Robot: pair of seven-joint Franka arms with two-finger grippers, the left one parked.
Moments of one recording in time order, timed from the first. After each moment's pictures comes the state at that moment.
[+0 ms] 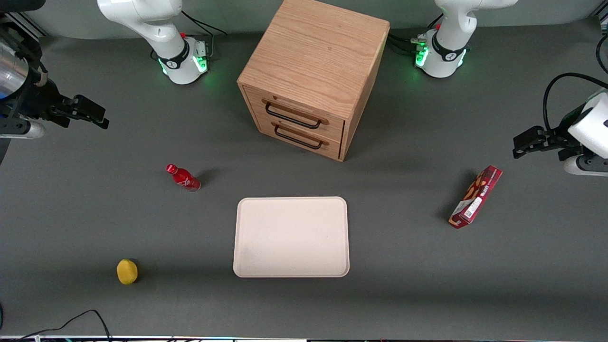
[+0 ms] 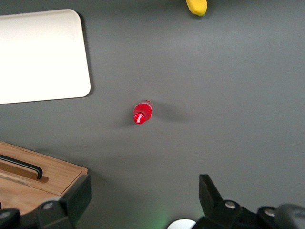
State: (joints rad) arm 0.06 -0.02 0.02 -1.56 0.02 1.47 0.19
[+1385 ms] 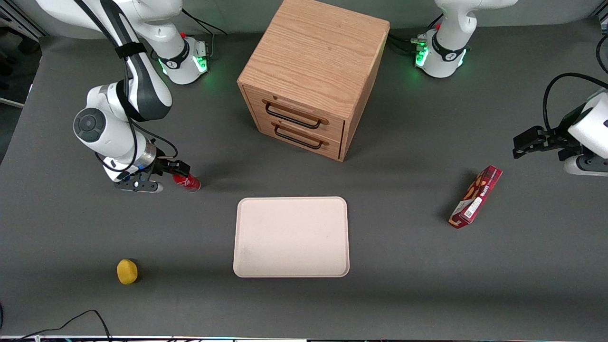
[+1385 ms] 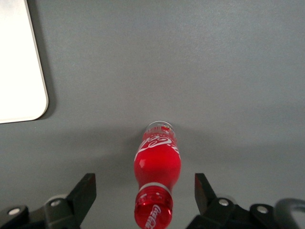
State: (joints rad) arm 0.07 0.11 0.10 -2.22 0.03 2.30 0.27
